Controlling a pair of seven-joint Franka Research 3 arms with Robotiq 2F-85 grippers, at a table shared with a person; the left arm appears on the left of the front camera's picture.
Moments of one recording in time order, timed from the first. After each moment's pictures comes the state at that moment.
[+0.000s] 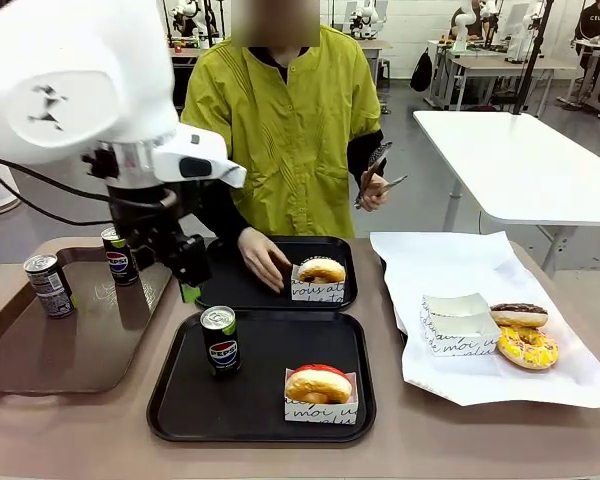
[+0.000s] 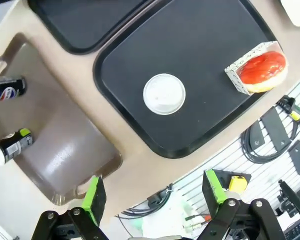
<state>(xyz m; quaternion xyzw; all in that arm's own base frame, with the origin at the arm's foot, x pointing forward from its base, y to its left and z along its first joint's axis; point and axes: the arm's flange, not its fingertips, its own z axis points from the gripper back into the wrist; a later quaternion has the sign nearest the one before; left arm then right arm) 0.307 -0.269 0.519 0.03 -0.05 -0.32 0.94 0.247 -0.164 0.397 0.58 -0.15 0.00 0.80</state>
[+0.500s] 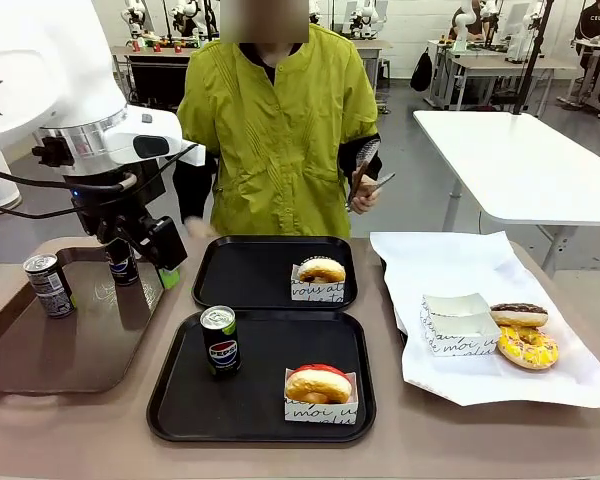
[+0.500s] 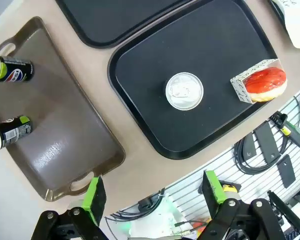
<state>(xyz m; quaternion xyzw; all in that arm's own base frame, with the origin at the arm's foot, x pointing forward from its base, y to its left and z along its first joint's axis) 0.310 -0.234 0.527 0.00 -0.07 -0.27 0.96 0.247 -0.164 0.397 0.58 -0.15 0.00 0.80</state>
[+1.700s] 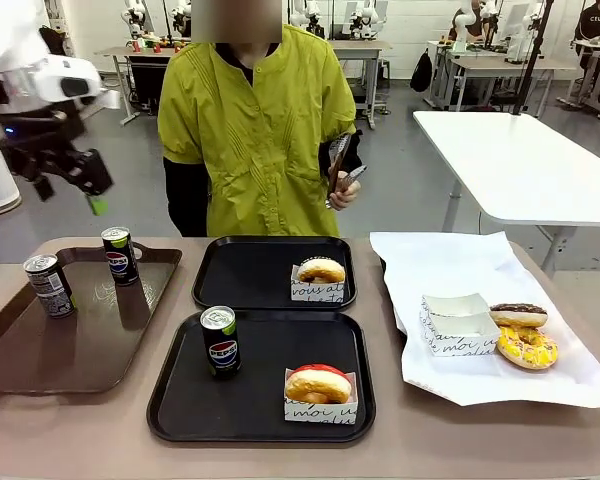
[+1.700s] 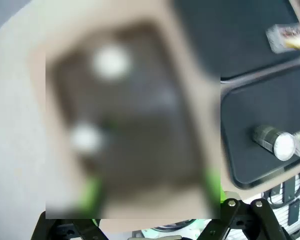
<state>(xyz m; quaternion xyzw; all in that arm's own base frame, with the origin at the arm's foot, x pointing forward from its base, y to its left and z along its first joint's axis) 0.435 -0.081 0.556 0.03 -0.10 -0.14 0.98 0.247 -0.164 0.397 0.58 -0.15 0.00 0.80</state>
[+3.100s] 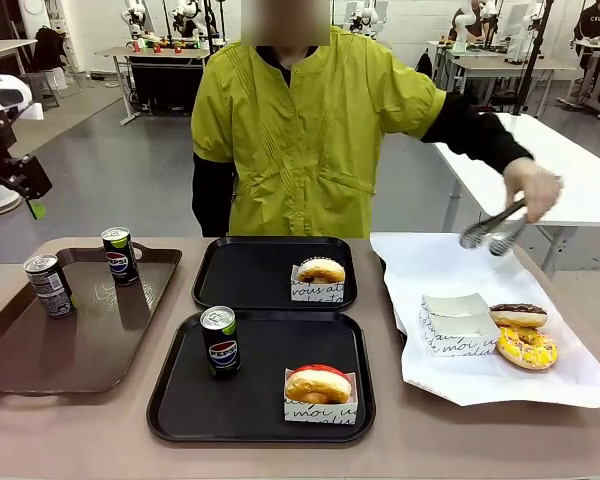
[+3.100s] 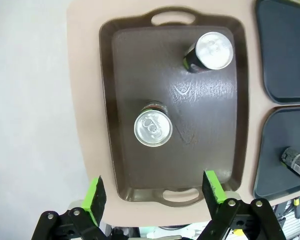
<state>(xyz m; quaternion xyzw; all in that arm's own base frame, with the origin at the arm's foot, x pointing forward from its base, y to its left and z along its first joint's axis) 0.466 0.025 0.519 0.02 -0.06 -0.02 1.00 0.247 -0.164 0.397 0.58 -0.15 0.00 0.80</state>
